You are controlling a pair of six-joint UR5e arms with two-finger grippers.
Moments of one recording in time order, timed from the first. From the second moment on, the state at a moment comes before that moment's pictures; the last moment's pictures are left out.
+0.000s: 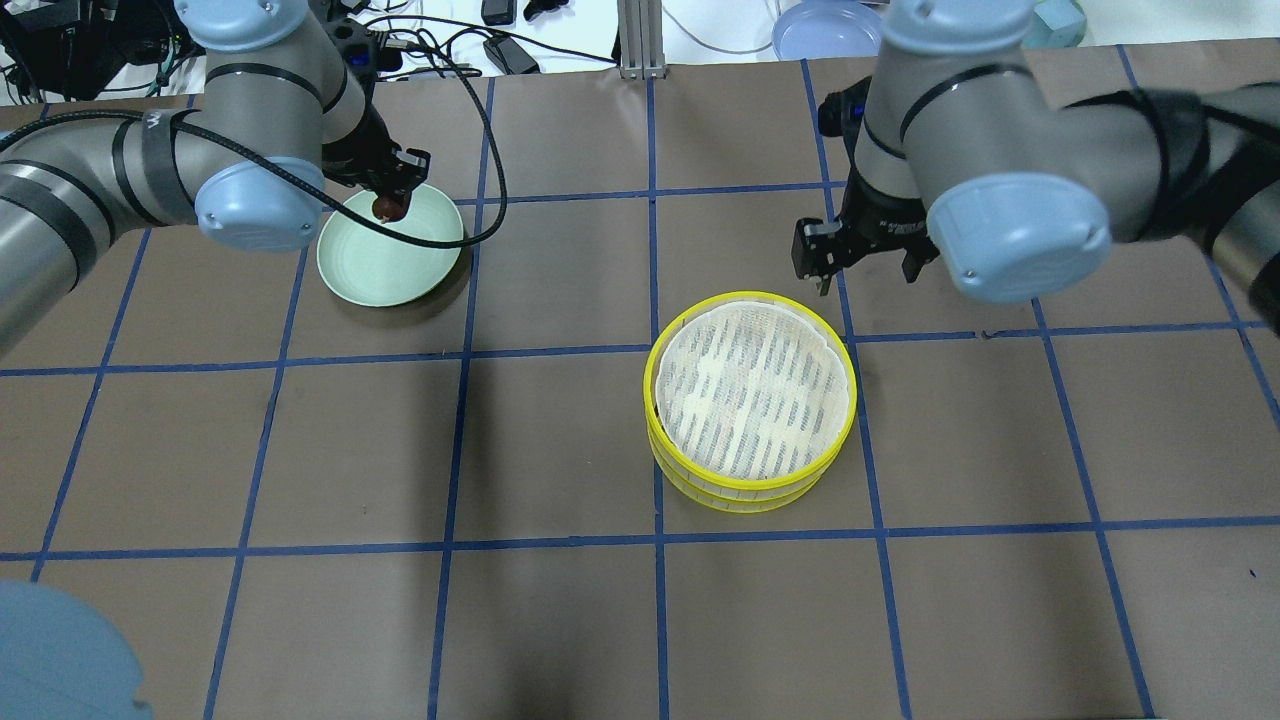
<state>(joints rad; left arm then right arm) -1.58 -1.88 -1.64 -0.97 1.62 0.06 1.66 -1.48 1.68 -1.82 -1.63 0.02</state>
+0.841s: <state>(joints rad) -1.92 -1.78 -1.64 -1.19 1.47 -0.65 1.59 -1.55 1.50 -1.65 -1.57 0.11</state>
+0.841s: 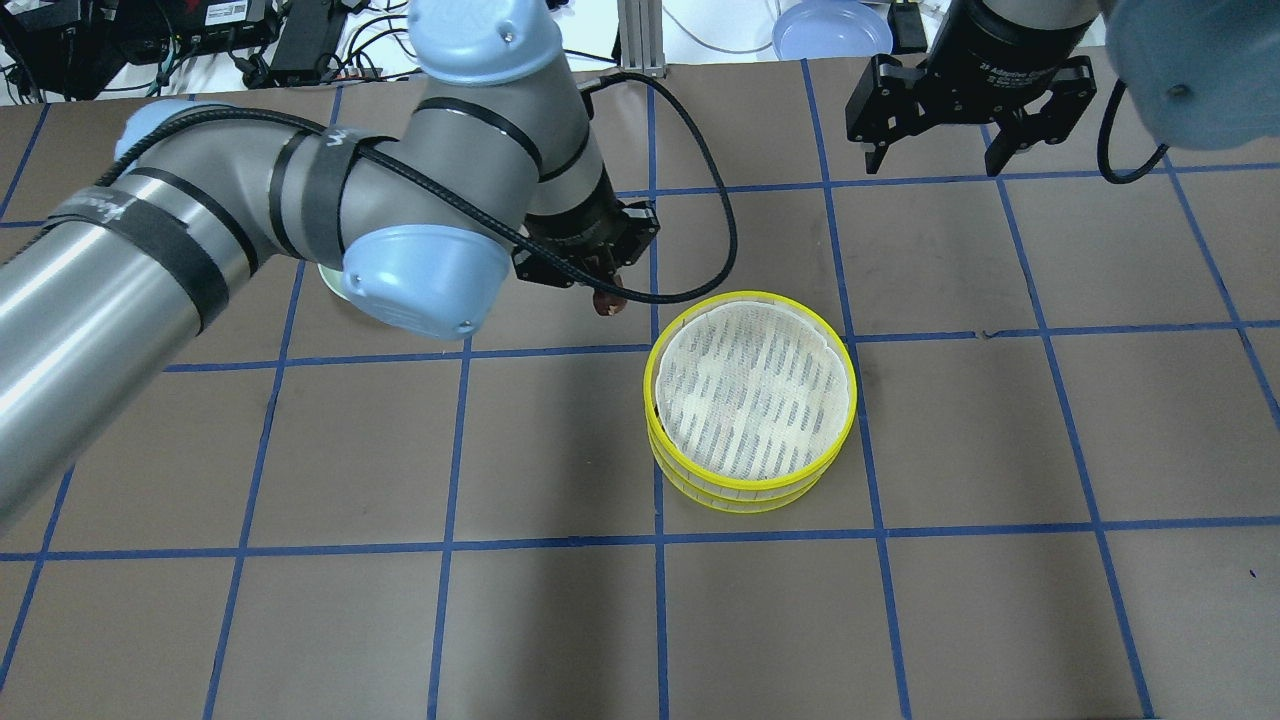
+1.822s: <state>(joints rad) -1.97 -1.81 -1.76 -1.21 1.31 -0.71 1.59 -1.55 1.50 -1.65 -1.58 0.11</state>
